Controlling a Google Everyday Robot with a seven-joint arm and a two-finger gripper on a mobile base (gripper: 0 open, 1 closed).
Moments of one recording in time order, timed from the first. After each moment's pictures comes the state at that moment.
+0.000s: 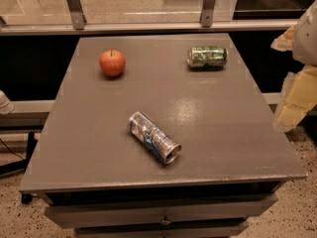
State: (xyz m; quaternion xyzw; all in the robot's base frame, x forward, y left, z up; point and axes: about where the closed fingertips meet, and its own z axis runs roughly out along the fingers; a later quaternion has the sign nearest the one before) arm 0.438 -0.217 0.976 -0.60 0.78 -0.03 0.16
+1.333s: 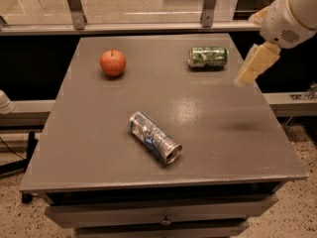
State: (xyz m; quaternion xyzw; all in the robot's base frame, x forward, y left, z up) arm 0.581 -0.209 0.959 -0.58 0.76 -0.02 0.30
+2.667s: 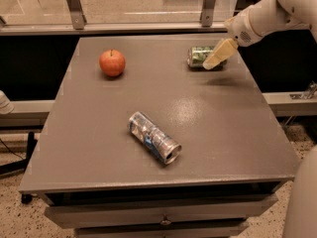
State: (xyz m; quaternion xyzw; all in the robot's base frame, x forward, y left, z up) arm 0.737 -0.188 0.892 -0.52 0.76 0.07 0.38
